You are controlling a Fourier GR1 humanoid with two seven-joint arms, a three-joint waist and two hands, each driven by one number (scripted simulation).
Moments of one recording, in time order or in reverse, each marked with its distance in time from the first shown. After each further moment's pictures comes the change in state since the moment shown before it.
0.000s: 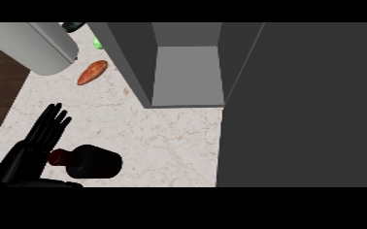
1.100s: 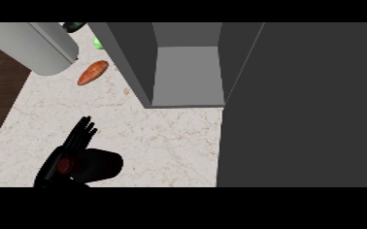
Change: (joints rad) left arm -0.063 0.002 -0.042 0.440 -0.153 -0.059 -0.346; right arm 0.027 -0.018 0.015 -0.003 0.001 0.001 -0.020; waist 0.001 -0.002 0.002
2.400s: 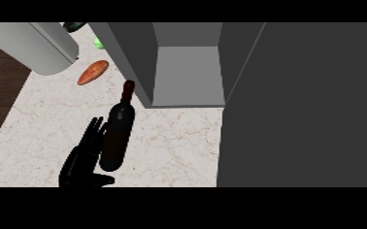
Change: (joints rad) left arm -0.102 -0.077 0.054 0.263 0.160 -0.042 -0.076; right arm -0.012 -0.008 -0.042 0.002 -0.006 0.008 0.012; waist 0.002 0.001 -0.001
